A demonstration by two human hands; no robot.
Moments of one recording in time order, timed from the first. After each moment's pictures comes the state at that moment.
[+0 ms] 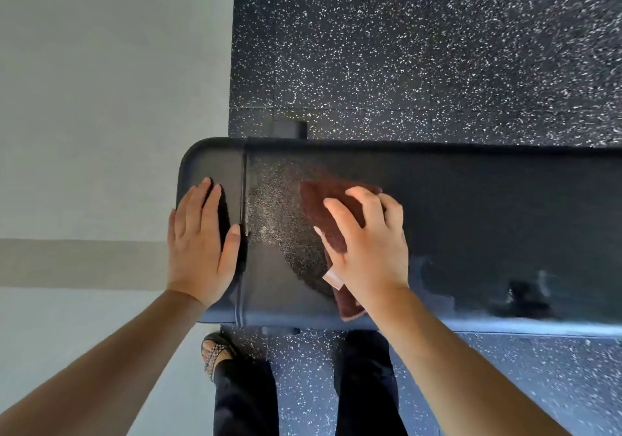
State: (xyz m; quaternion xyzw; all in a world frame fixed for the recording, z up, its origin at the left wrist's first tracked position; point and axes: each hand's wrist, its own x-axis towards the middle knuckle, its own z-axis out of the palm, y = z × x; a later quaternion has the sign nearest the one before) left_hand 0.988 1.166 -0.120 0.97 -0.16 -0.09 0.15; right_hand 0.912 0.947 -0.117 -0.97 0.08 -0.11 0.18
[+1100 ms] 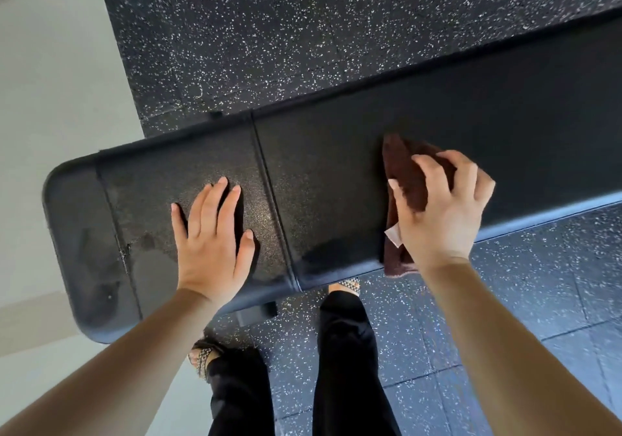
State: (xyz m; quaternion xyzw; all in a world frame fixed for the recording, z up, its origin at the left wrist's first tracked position) left_hand 0.924 1.027 -0.116 0.93 -0.33 -0.11 0.08; right_hand 0.790 0.781 -0.109 -0.90 0.38 -0.17 0.12
